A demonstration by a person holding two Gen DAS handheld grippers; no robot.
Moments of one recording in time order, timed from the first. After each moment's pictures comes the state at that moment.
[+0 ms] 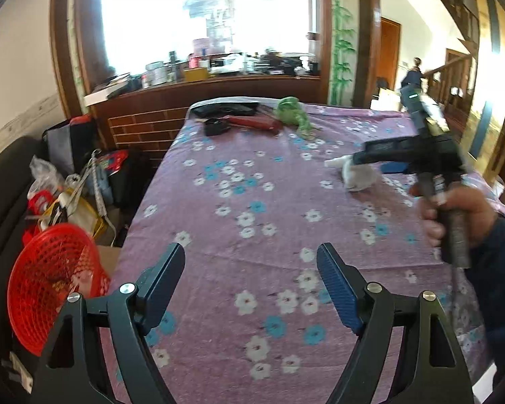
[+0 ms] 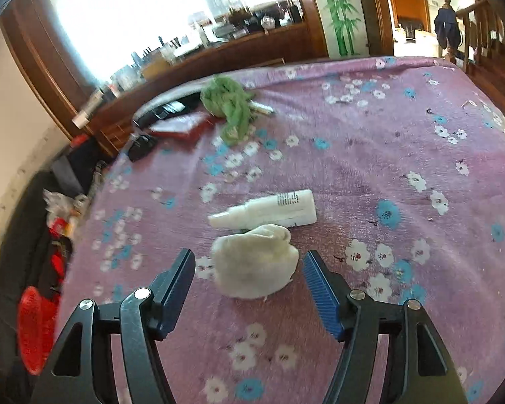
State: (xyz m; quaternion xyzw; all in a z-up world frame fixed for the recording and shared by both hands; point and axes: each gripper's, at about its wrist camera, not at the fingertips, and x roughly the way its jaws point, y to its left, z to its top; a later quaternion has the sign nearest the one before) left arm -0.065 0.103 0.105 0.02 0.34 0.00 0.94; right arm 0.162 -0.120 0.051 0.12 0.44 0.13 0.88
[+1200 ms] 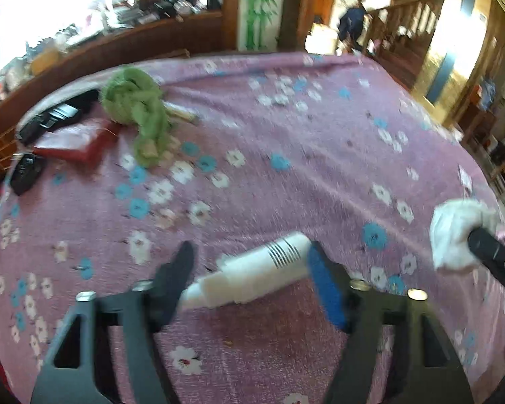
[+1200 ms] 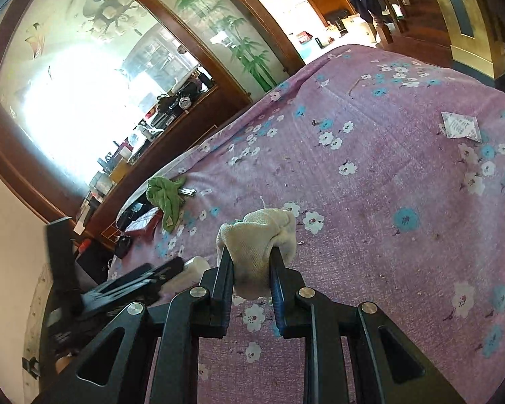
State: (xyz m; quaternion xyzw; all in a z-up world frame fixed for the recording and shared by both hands) left arm 0.223 -0.066 0.036 0.04 0.47 -0.18 0.86; right arm 0.118 -0.284 0.054 0.32 0.33 0.06 0.88
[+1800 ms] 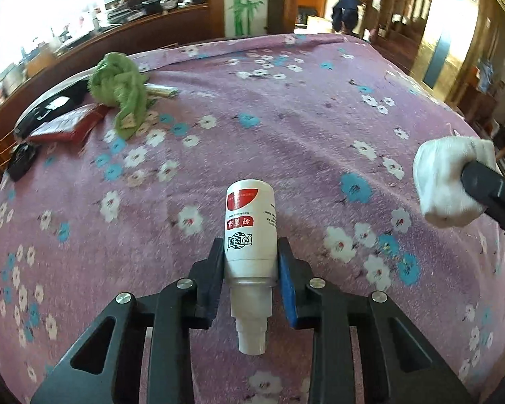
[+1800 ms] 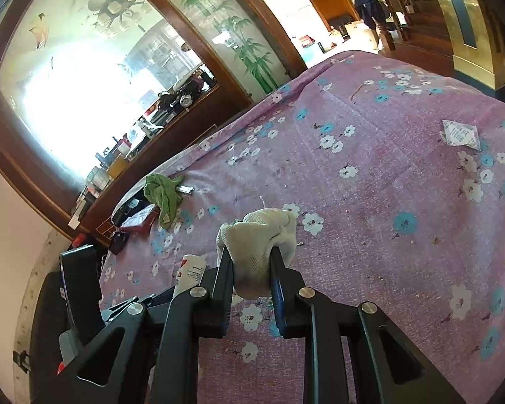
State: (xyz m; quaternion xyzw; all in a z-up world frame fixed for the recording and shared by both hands) left arm 0.180 -0.080 0.015 0.07 0.47 -0.15 0.87; right arm 0.119 -0.275 0.055 0.30 0.33 0.06 0.89
